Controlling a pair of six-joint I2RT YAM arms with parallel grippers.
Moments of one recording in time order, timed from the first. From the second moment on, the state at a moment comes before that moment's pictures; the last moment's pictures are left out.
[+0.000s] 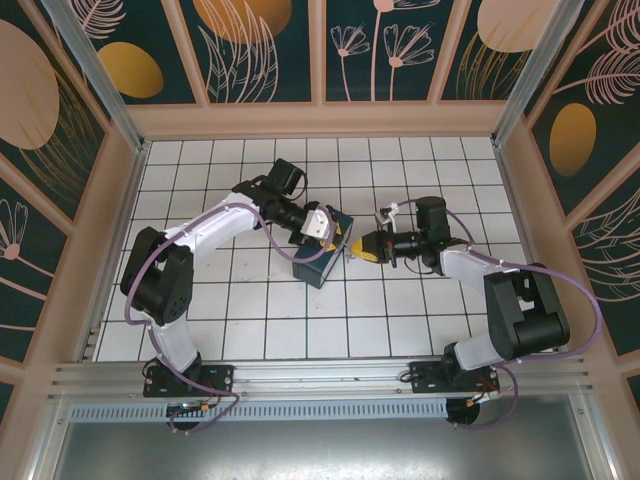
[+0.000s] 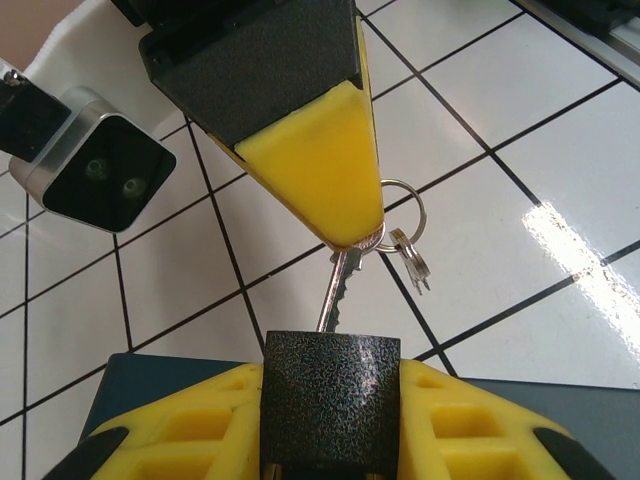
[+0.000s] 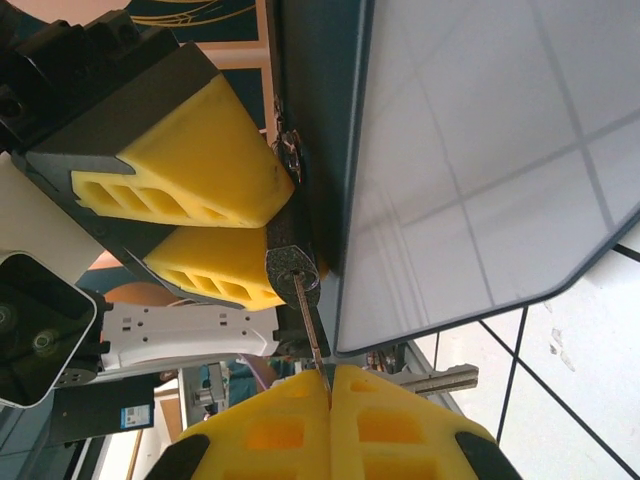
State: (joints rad) left arm -0.58 1.81 1.39 -0.60 0.87 1.29; right arm 0.27 1.46 0.64 0.18 -1.25 0.92
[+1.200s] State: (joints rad) left arm -0.57 1.82 1.45 -0.71 0.84 1.40; right arm 0.31 1.47 0.82 -0.21 -1.14 0.56
